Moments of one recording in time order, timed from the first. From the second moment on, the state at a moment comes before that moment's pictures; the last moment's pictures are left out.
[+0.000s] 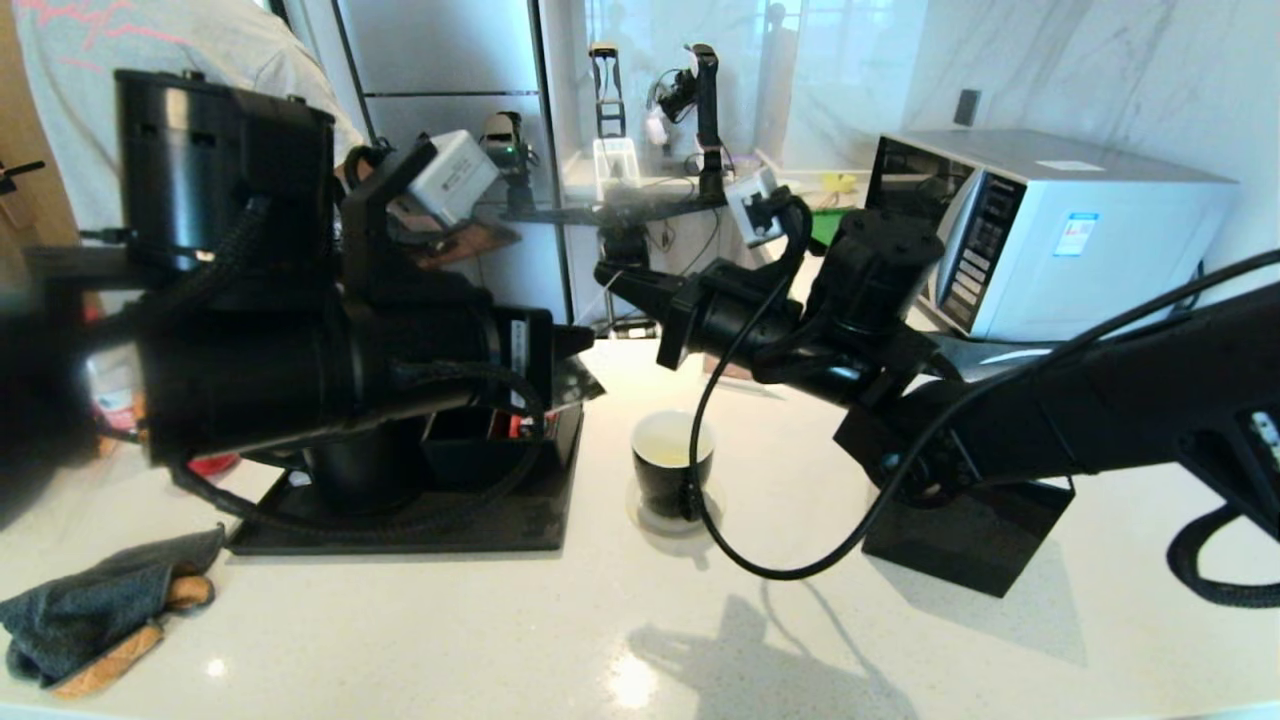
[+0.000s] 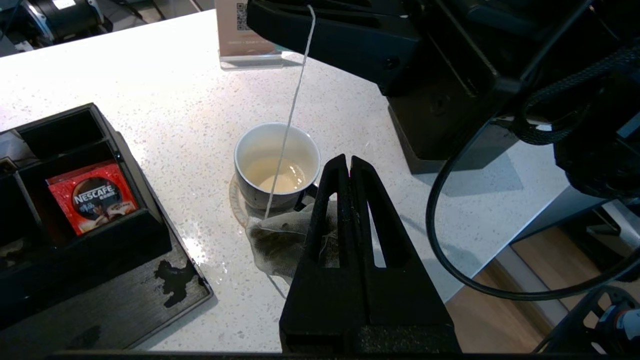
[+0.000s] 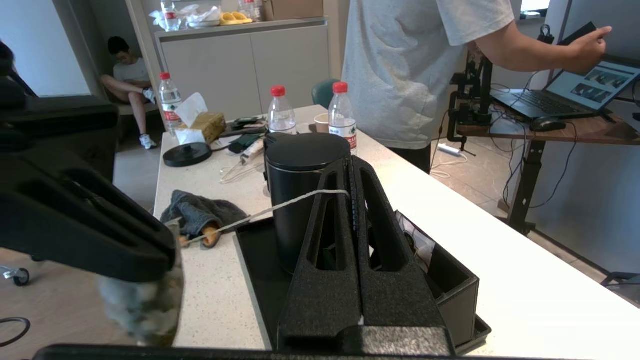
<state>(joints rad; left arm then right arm) -0.64 1.50 -1.09 -0.11 -0.07 -0.20 0.63 2.11 -1.35 -1.07 0.51 0.18</state>
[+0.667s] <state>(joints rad) -0.63 1.55 -1.17 -0.11 -0.07 -0.19 0.65 2.09 -1.34 -1.07 0.51 0.18</state>
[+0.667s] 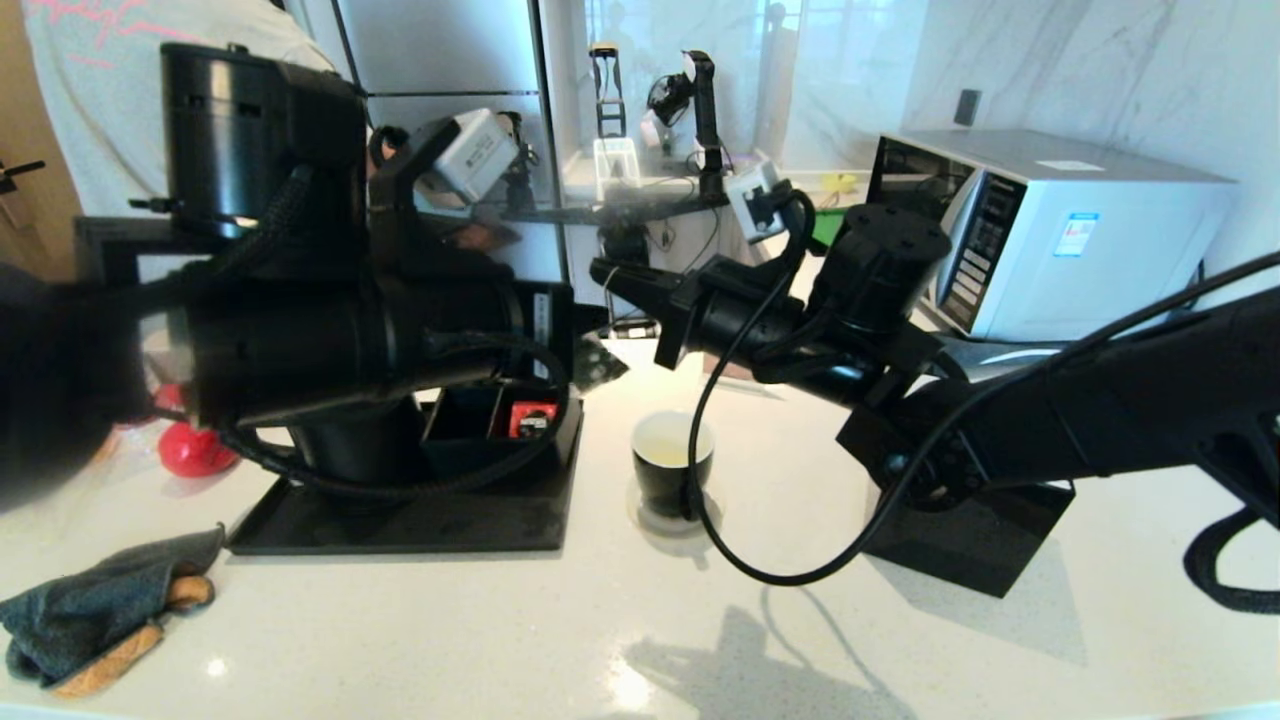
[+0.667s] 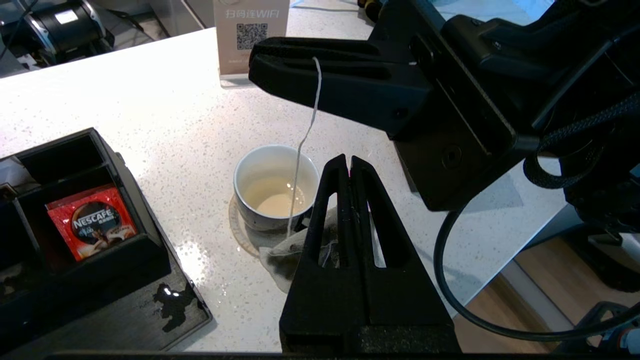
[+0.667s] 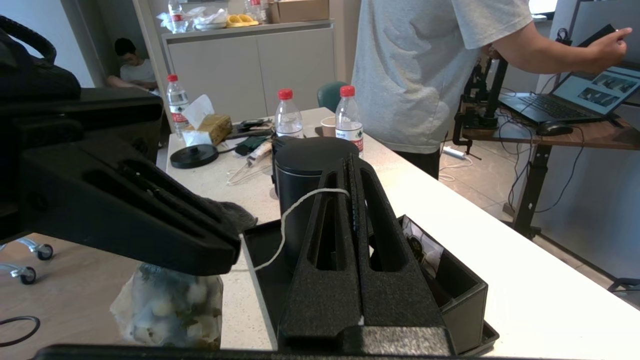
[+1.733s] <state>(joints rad) -0.63 1.59 -1.17 -0.11 -0.07 -0.20 0.65 2.10 -1.34 -1.07 0.51 0.18</state>
